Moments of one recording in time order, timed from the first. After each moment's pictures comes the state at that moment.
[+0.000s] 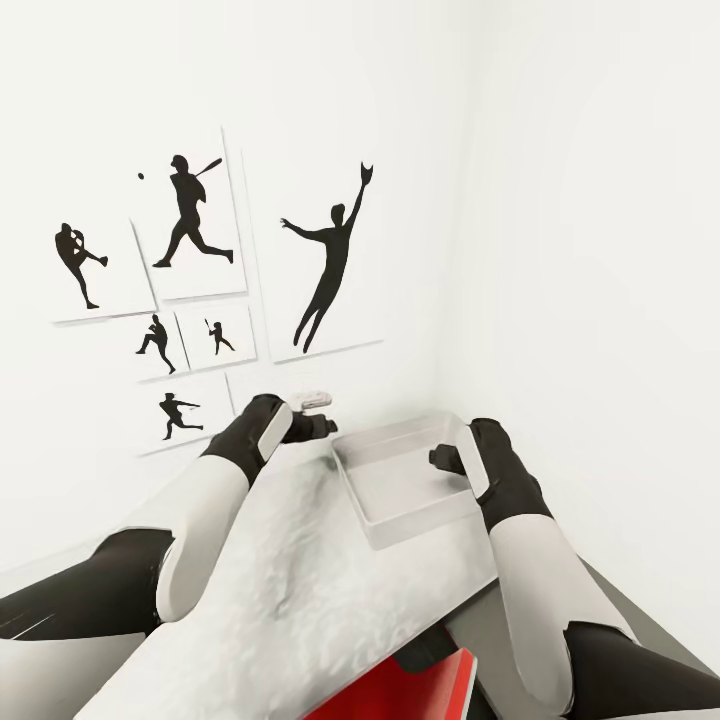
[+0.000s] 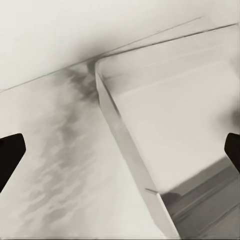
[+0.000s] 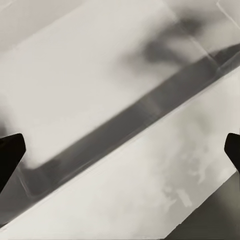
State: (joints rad) left arm -1.17 -0.17 0.04 -0.44 0.17 0.72 0.05; right arm -0.93 0.17 -0.18 -0.86 -0.13 0.99 -0.37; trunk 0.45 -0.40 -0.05
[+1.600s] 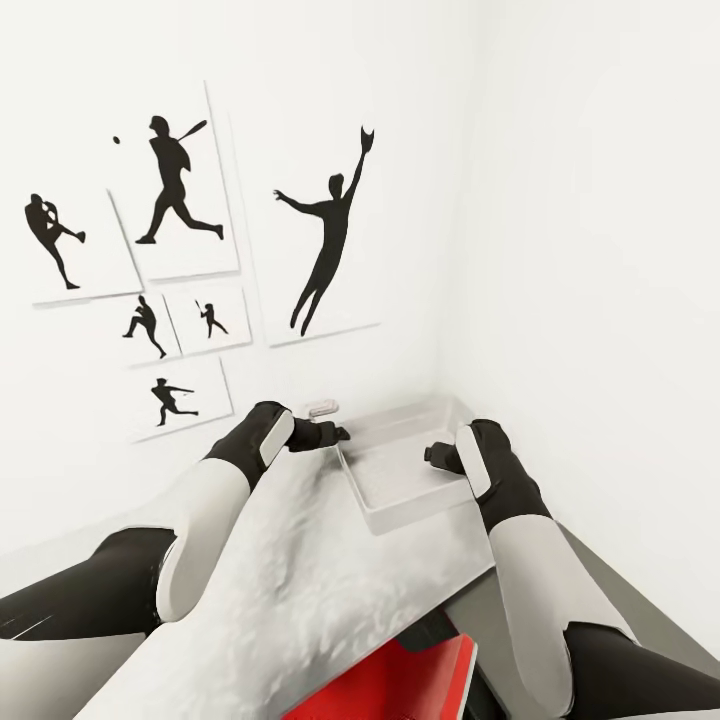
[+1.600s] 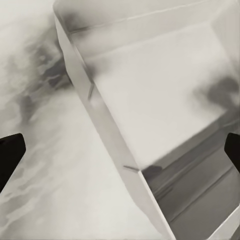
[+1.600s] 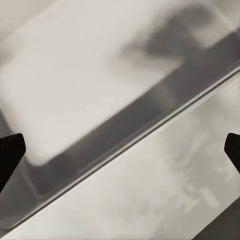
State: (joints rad) left arm -1.17 -0.17 0.04 -0.38 0.17 0.72 -0.08; right arm -0.93 0.17 -0.18 -0.85 -0.20 0.95 -0.38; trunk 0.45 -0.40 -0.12
